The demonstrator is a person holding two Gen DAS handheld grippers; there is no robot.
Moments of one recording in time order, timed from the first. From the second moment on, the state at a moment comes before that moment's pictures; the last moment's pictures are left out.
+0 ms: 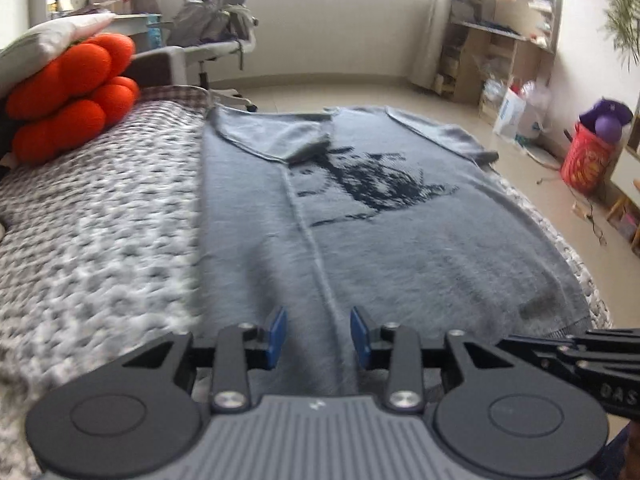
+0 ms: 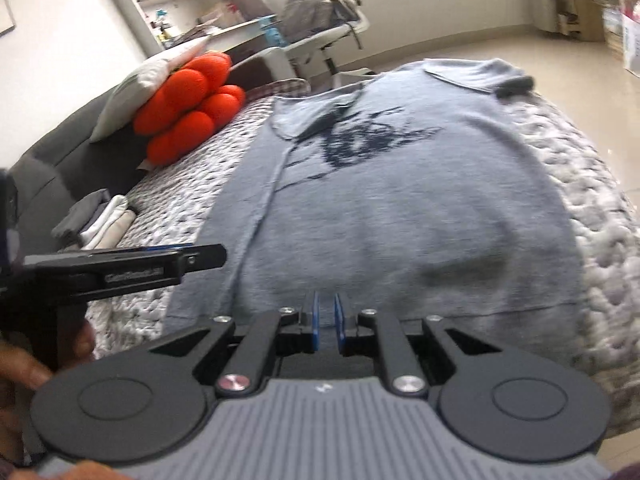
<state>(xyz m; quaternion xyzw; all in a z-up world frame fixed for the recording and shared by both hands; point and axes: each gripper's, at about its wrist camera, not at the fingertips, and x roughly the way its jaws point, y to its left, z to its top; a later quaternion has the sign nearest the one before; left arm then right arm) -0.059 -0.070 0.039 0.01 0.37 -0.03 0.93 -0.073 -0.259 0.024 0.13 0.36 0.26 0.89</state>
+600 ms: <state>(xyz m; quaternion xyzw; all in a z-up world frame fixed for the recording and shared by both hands) -0.019 -0.080 0.027 -0.02 0.38 -0.02 0.92 -0.046 -0.300 0.010 0.17 0.39 0.20 0.88</state>
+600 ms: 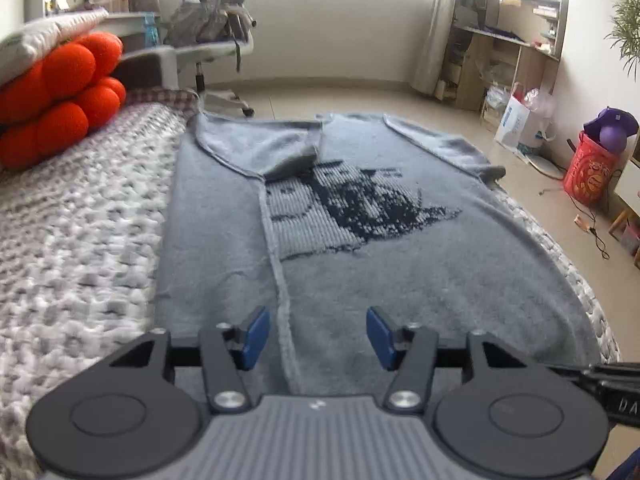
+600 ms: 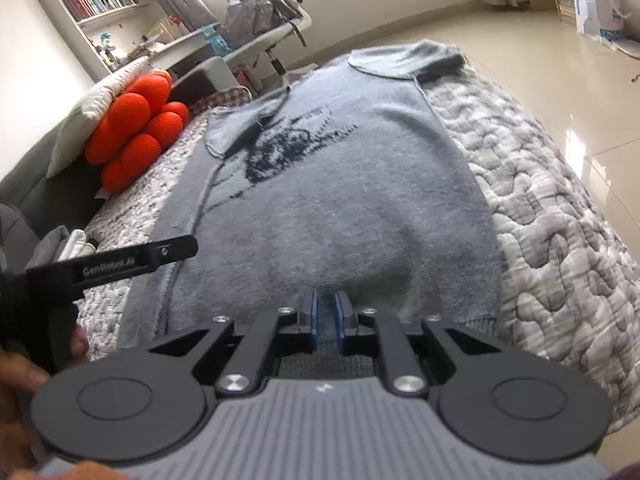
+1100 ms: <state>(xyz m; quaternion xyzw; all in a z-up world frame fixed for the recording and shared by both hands) 0.016 -0.076 0.019 -0.04 0.39 0.00 0.92 -0.039 -0.318 0.011 0.21 0.39 0.22 0.87</state>
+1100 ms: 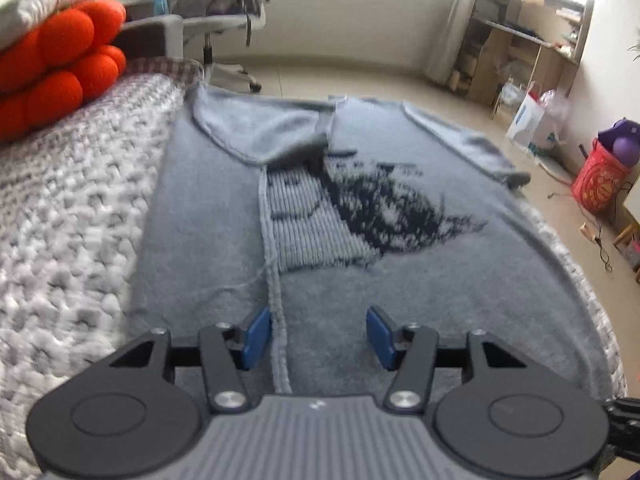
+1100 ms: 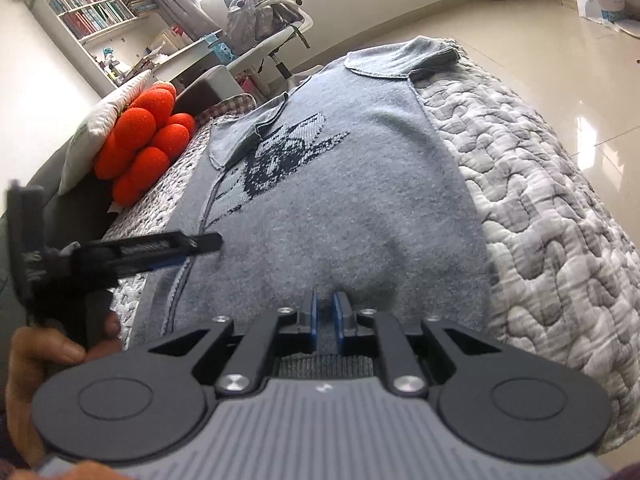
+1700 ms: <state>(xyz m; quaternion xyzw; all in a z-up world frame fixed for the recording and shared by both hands) 0.069 -0.068 0.021 0.00 0.39 0.00 0.92 -0.034 -0.325 0.009 0.23 0.40 0.23 0.86</state>
